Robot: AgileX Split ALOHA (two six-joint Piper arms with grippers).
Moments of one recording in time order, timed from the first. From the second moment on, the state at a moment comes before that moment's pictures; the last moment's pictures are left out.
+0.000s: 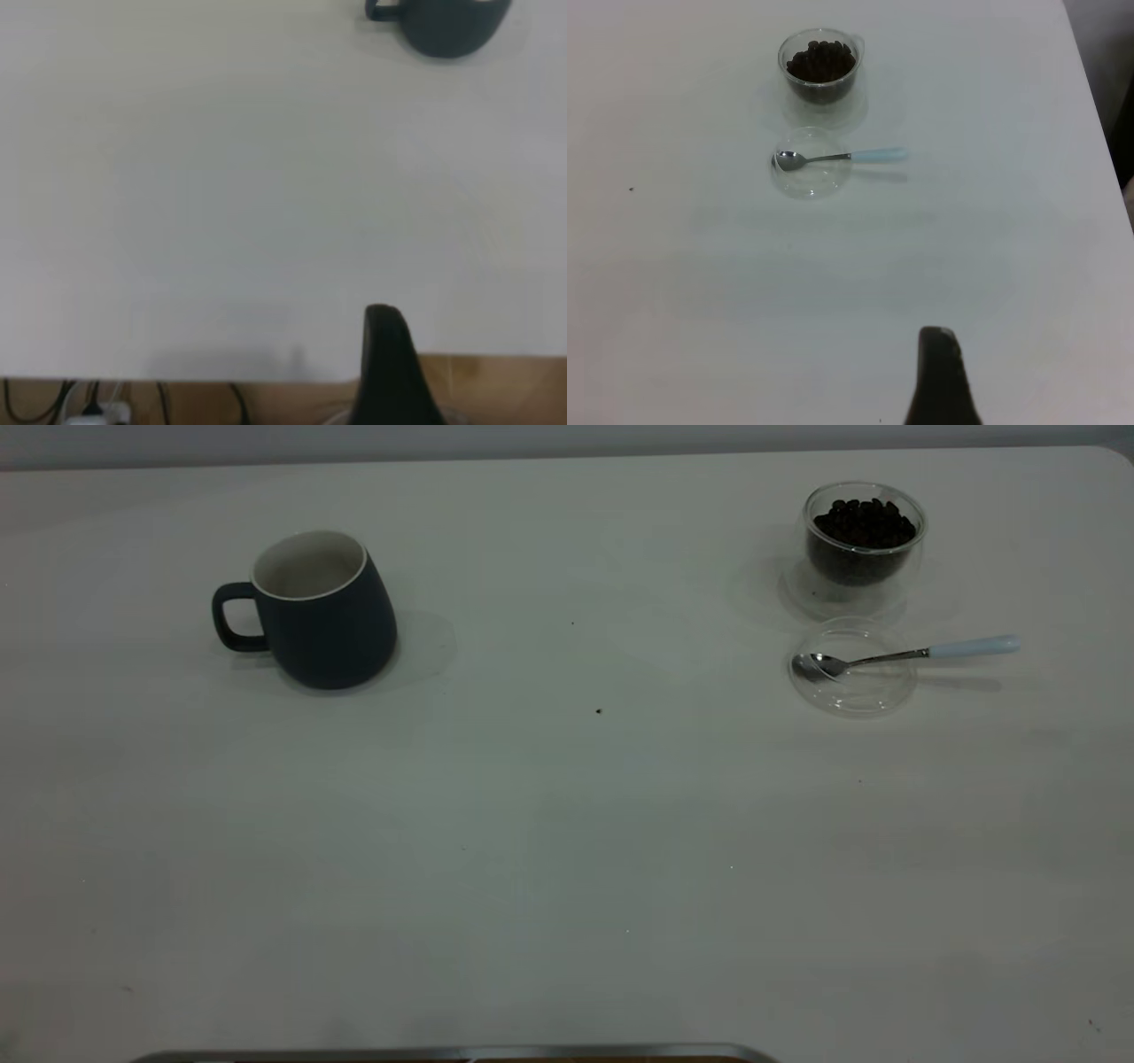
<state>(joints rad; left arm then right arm) 0.02 0.58 -0.53 -0.07 0.81 -0.02 0.03 0.00 -0.48 0.02 1.12 0.03</state>
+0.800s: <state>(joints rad) 0.02 1.84 -1.20 -0.09 0.63 0.69 0.03 0.00 -0.48 0.02 1.12 0.03</state>
